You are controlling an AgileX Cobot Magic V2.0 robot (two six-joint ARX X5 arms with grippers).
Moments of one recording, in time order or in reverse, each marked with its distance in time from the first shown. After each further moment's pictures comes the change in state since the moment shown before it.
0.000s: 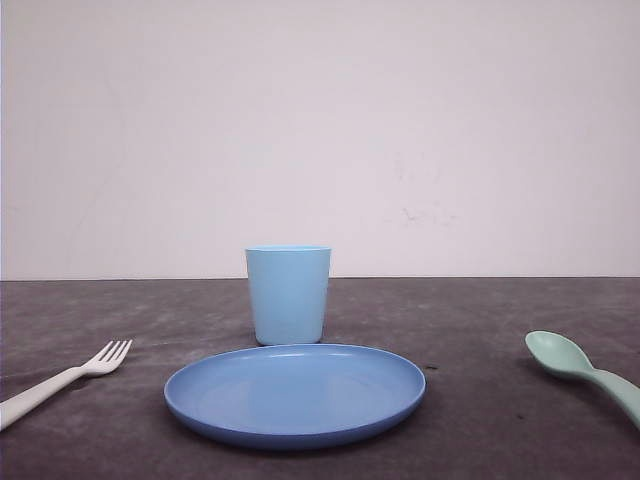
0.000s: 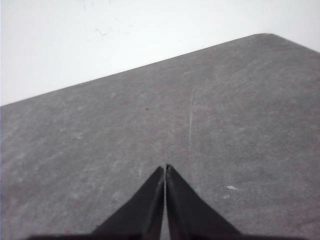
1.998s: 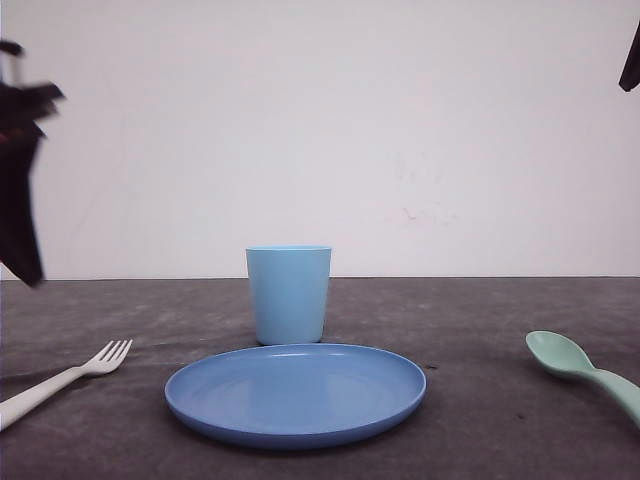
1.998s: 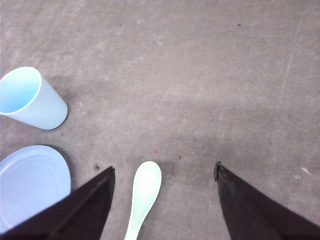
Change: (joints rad) left arm -0.320 1.102 0.680 -0.470 0.176 -0.100; right arm 0.163 0.817 0.836 -0.594 -0.190 -0.175
